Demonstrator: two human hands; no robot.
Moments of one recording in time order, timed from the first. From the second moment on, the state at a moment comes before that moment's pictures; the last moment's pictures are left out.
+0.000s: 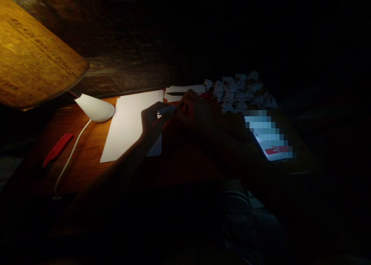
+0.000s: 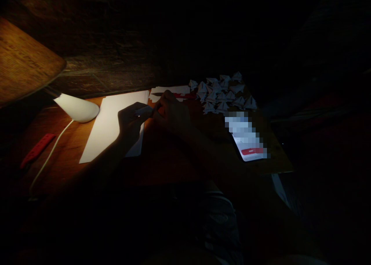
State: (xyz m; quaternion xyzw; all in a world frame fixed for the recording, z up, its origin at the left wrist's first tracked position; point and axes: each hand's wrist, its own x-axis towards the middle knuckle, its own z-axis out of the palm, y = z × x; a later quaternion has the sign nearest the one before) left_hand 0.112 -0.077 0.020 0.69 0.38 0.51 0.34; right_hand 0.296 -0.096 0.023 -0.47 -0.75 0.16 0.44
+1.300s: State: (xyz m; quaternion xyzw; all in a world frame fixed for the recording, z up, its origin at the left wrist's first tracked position) left_hand 0.110 -0.068 0.011 0.61 0.40 0.47 0.51; right_hand 0.292 -0.084 0.009 -0.45 -0.65 0.35 0.51
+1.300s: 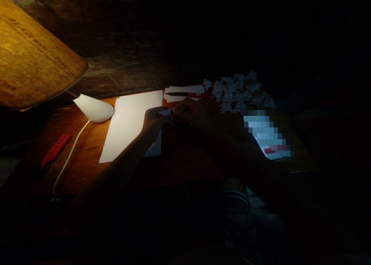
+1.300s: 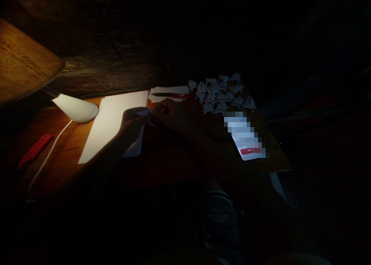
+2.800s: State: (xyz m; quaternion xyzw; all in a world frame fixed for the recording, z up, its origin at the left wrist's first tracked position) left_hand 0.105 -0.059 0.003 0.67 0.32 0.51 0.43; right_hand 0.298 -0.075 0.010 -0.48 -0.57 0.44 0.50
